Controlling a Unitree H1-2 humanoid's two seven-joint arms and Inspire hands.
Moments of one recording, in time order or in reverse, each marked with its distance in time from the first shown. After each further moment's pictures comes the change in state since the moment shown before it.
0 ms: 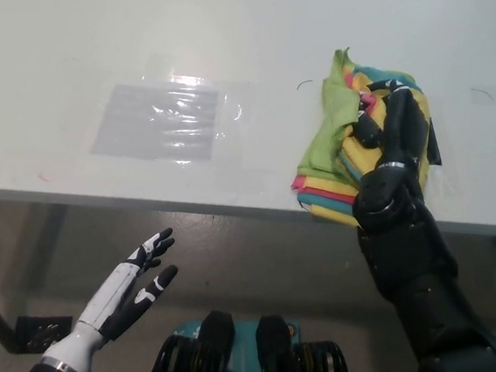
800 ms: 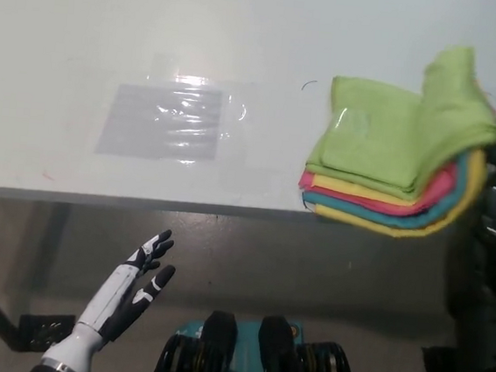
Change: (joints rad) left_arm 0.003 0.002 0.002 0.007 0.001 0.003 0.001; right_arm 0.138 -0.090 -0.538 -0.214 0.473 -0.161 0.171
